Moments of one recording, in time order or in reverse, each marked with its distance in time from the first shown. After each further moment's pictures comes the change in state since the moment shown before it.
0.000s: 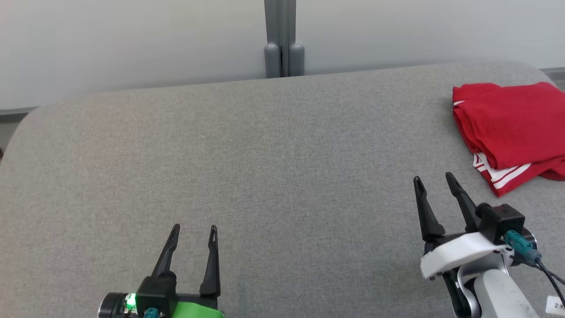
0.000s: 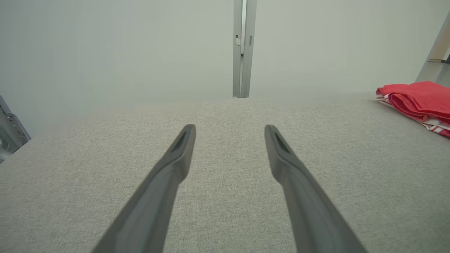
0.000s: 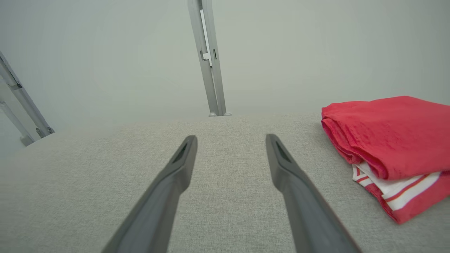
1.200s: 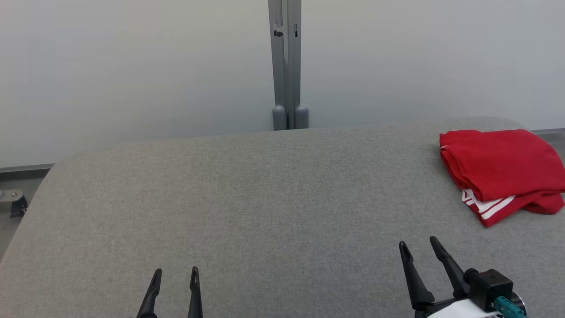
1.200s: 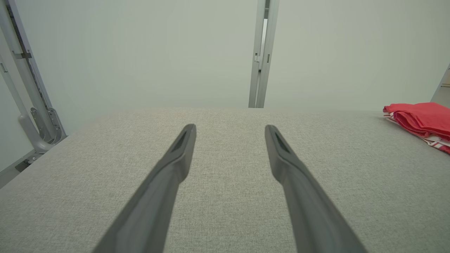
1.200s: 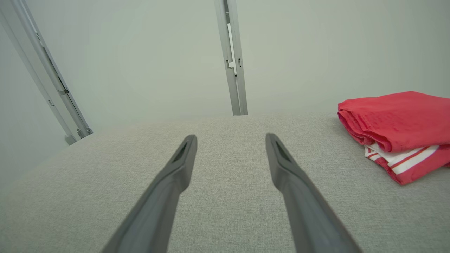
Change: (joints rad) left arm 0.173 -0.002 0.081 -0.039 -0.024 -0.015 0.000; right arm 0.290 0.013 0.079 -0.176 0.020 -0.001 0.000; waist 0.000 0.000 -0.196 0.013
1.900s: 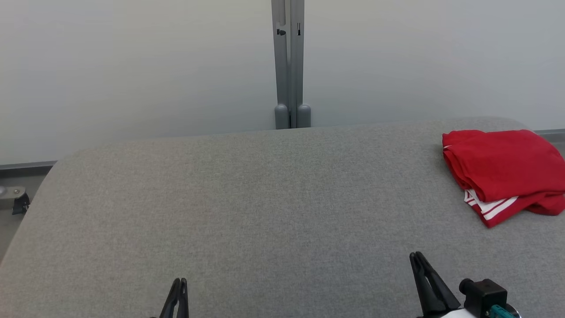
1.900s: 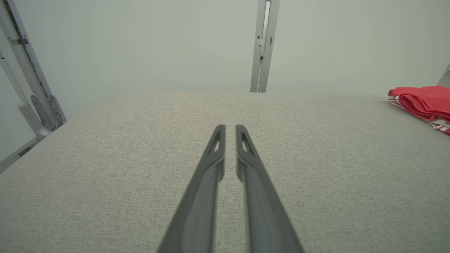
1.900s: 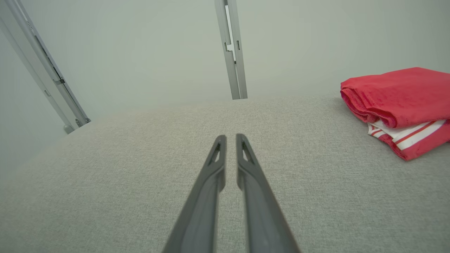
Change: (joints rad) left arm 0.003 0.000 -0.001 0.045 0.008 -0.010 0.006; right arm 0.017 0.015 -0.001 0.039 0.000 0.000 0.001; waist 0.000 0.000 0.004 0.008
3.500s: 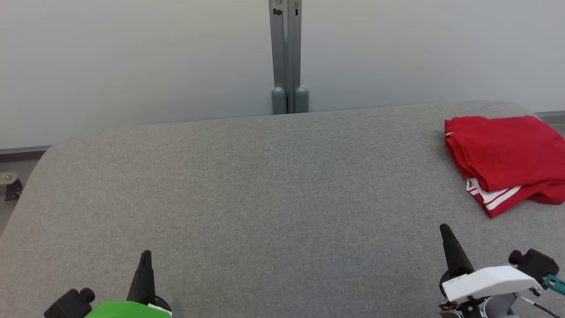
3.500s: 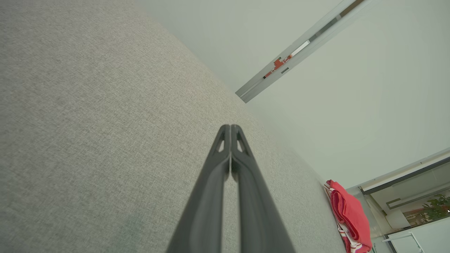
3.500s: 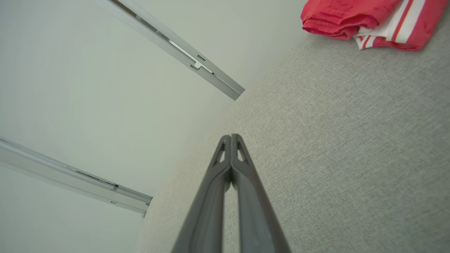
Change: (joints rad) left arm -0.154 0.024 0.105 0.078 -0.778 -0.084 0.157; right arm -0.112 0.007 -0.116 0.037 0.708 0.000 0.180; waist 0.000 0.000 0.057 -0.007
